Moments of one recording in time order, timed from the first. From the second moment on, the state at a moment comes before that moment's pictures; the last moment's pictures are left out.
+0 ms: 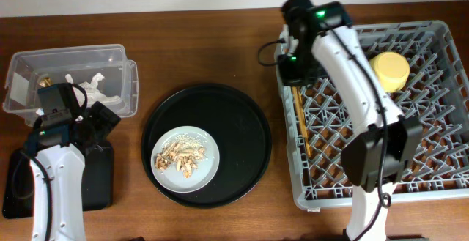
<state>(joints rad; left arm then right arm) 0.32 1.35 1.06 -0.84 -0.07 -0.55 0.26 2.11 2.12 -1.53 -0.05 0.13</state>
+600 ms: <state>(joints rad) 0.32 1.35 1.06 -0.84 -0.07 -0.55 0.21 2.10 2.00 -1.51 -0.17 0.10</state>
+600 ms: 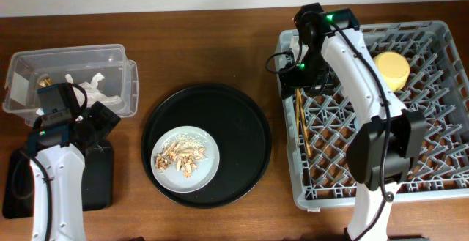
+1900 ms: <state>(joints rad) -0.04 1.35 1.06 -0.97 0.55 -0.53 -0.46 1.76 2.11 -1.69 -0.07 0.21</state>
